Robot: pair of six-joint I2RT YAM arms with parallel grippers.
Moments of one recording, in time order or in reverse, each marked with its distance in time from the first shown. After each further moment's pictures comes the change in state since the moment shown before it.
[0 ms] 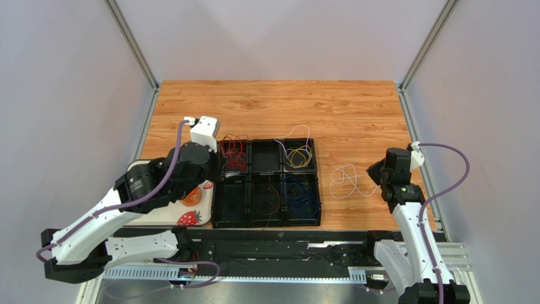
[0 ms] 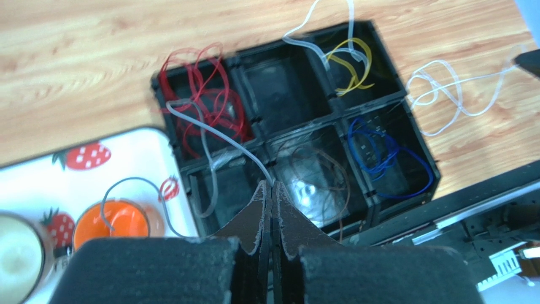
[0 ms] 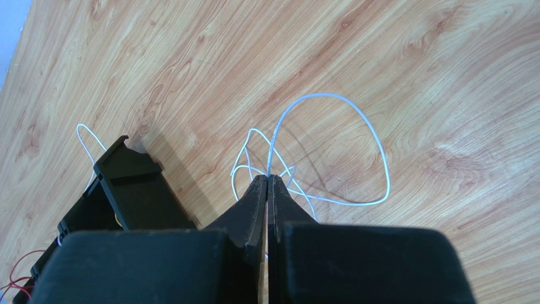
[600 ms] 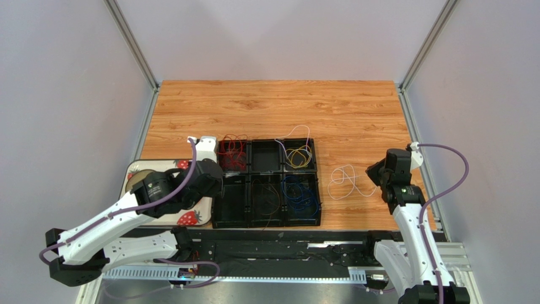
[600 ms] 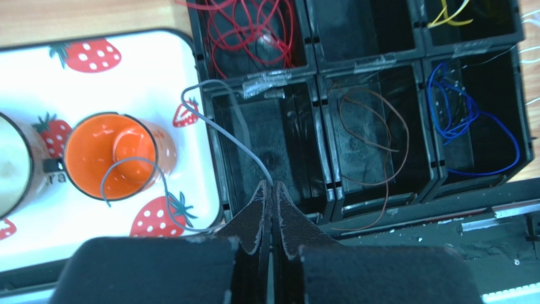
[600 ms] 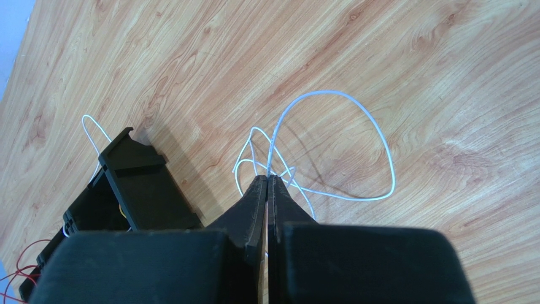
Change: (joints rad) left arm 0.000 -0.054 -0.224 -0.146 -0.038 -0.248; right arm 0.000 -0.013 -0.004 -0.008 -0.030 0.000
